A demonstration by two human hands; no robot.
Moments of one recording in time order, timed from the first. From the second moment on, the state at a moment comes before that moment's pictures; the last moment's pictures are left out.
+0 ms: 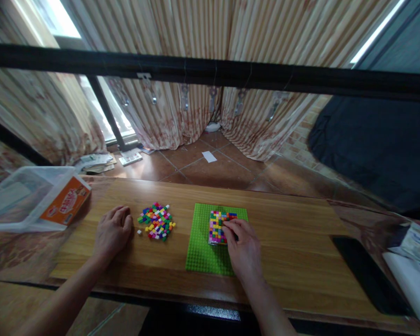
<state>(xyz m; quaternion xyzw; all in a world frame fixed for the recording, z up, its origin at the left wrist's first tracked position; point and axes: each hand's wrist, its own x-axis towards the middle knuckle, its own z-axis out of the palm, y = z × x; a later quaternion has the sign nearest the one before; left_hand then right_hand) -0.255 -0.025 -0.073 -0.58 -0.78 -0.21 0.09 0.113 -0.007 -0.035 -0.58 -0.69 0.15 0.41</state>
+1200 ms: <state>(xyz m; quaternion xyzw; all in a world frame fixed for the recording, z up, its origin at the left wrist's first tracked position) -0.252 -0.026 -0.073 -0.57 -0.79 -0.22 0.08 0.101 -0.016 -0.013 -0.60 -0.58 0.21 0.50</state>
